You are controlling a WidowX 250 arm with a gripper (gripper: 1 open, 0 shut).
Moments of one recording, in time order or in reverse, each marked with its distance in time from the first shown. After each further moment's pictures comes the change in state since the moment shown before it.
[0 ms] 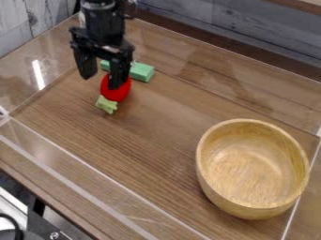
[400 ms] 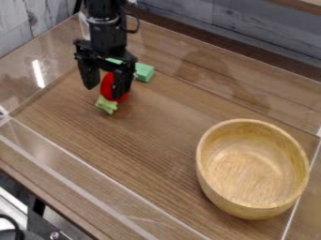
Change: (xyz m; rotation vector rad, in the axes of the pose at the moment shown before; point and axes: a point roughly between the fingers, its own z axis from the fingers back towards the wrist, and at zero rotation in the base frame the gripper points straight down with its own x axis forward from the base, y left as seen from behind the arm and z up) arm 0.006 0.002 -0.018 -0.005 0.014 0.029
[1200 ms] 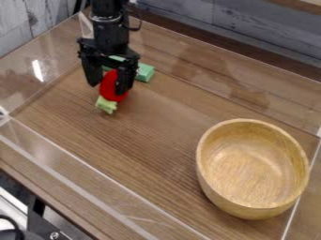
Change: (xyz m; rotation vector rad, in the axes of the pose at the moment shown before) arm 0.010 0.006 -0.002 -0.009 -0.002 0.024
